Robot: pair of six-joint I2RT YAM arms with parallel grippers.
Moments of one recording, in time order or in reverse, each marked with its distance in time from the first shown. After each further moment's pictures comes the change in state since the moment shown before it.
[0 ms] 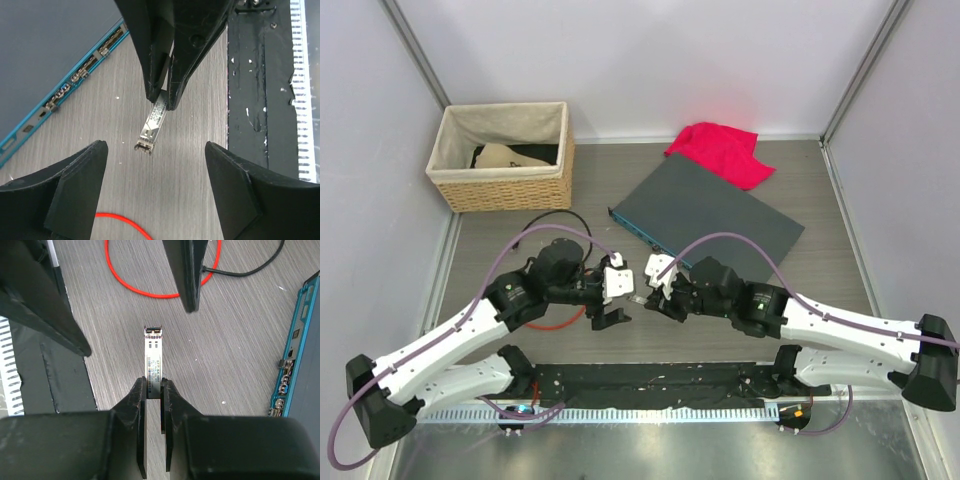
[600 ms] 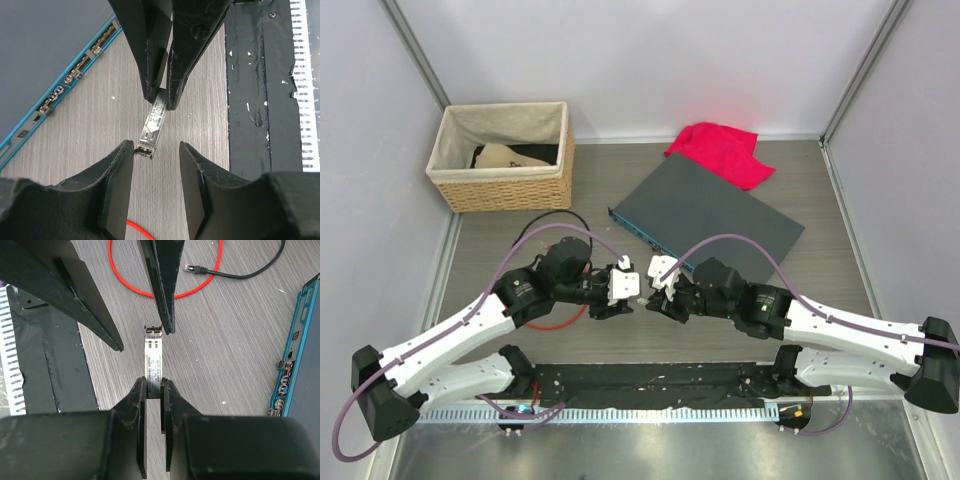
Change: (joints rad) left arm -0.028 0.062 0.024 -0.012 0.008 0.055; right arm 0.000 -0.030 -0.013 0.001 -0.013 -0.006
